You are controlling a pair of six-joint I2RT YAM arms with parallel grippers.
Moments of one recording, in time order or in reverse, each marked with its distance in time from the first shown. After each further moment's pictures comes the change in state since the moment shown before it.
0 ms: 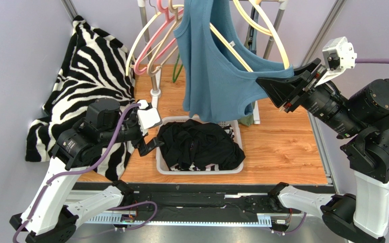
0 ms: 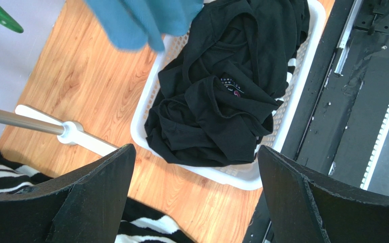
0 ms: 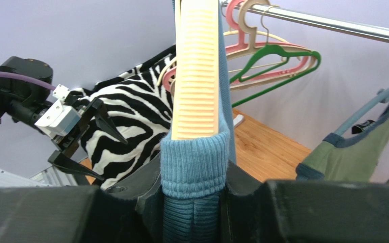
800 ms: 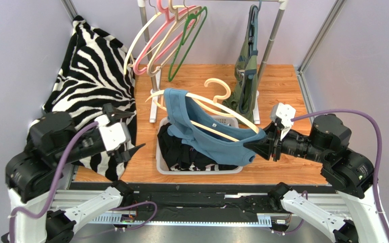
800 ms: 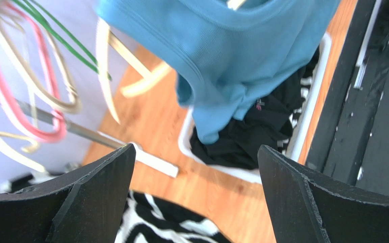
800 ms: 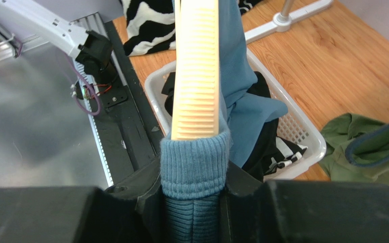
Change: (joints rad) left arm 0.001 -0.063 0.267 -0.132 -0.012 0.112; right arm 0.004 -0.345 -0.662 -0.134 -0.305 -0.177
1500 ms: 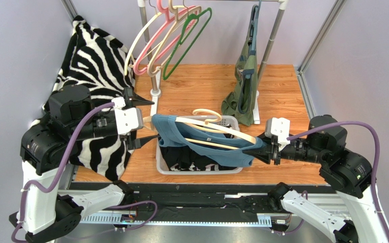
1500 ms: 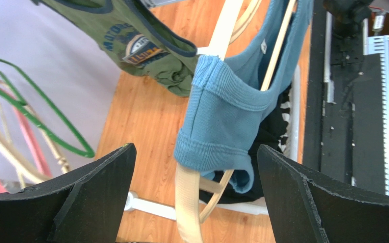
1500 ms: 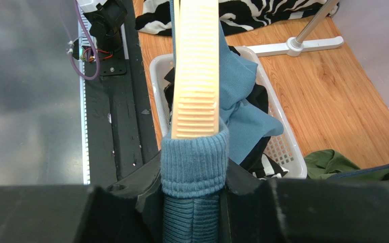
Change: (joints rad) left arm 0.002 0.203 0.185 0.005 0.209 0.079; right arm 0.004 -0.013 -0.023 -0.041 -0.146 -0.292
